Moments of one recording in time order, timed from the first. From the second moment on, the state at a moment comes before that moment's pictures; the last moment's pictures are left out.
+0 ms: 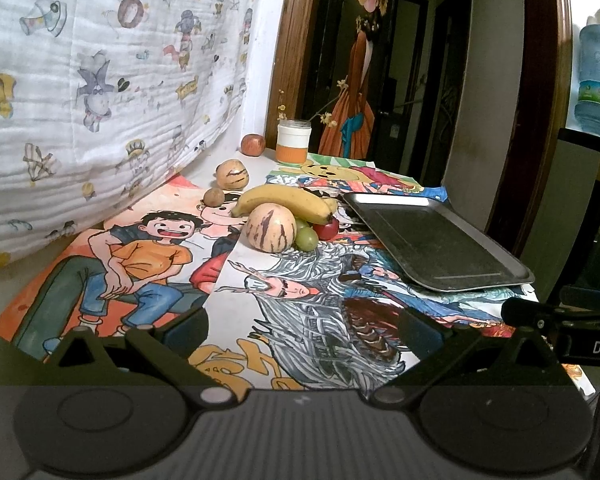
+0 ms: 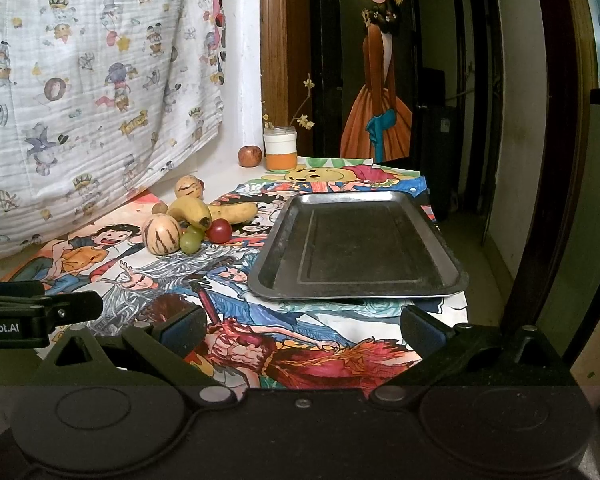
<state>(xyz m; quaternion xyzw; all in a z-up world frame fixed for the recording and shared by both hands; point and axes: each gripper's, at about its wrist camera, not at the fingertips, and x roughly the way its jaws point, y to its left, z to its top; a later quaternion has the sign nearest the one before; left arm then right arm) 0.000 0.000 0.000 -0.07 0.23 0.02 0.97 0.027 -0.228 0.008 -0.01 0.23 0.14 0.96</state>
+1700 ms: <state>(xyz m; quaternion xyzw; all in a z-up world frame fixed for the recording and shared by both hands) -0.002 0.000 -0.012 -0.08 0.24 0.02 0.97 0.028 -0.228 0.011 -0.01 0.23 0.14 0.96</state>
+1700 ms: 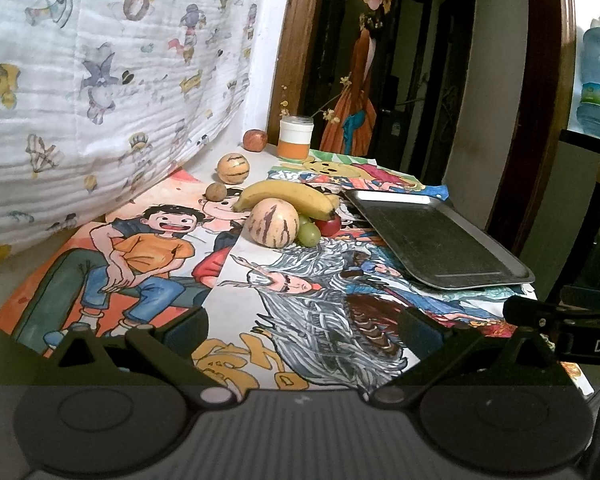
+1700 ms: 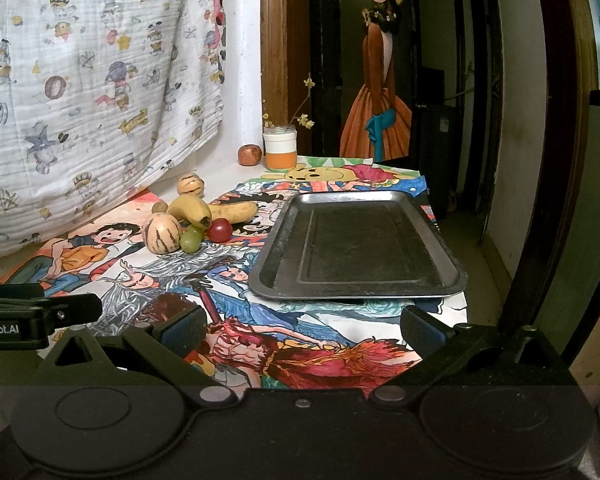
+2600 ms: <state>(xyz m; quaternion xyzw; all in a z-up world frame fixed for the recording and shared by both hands) 0.055 0.051 0.027 -0.05 0.24 0.02 0.97 0.135 -0.228 0.123 -0.05 0.24 0.28 0.93</state>
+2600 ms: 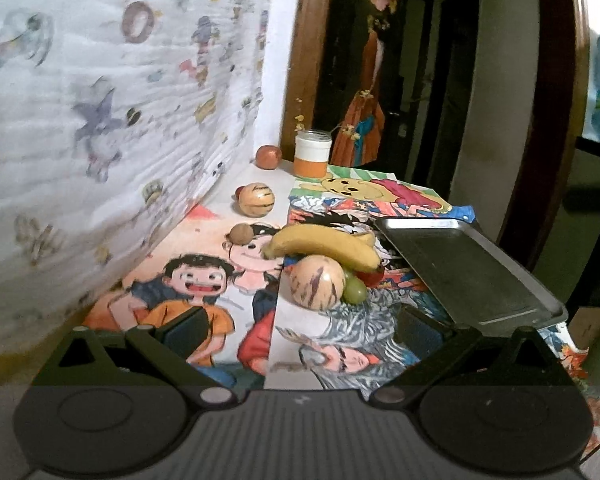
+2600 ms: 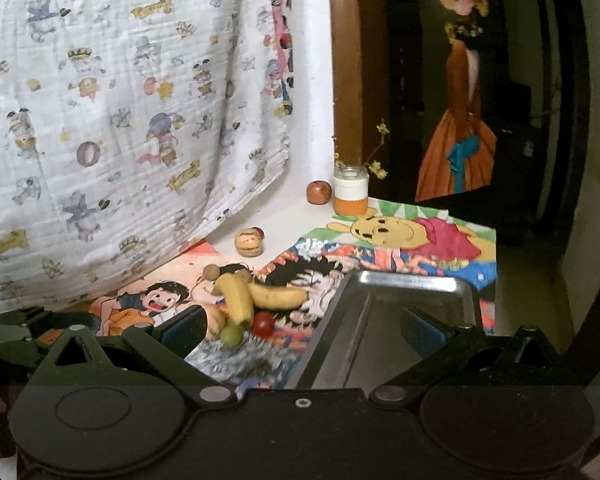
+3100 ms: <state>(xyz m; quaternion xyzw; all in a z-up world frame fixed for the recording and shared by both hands) 0.111 0.066 0.019 -0.03 0.25 -0.03 0.97 0.248 -0.169 0.145 -0.21 0.23 0.34 0.89</state>
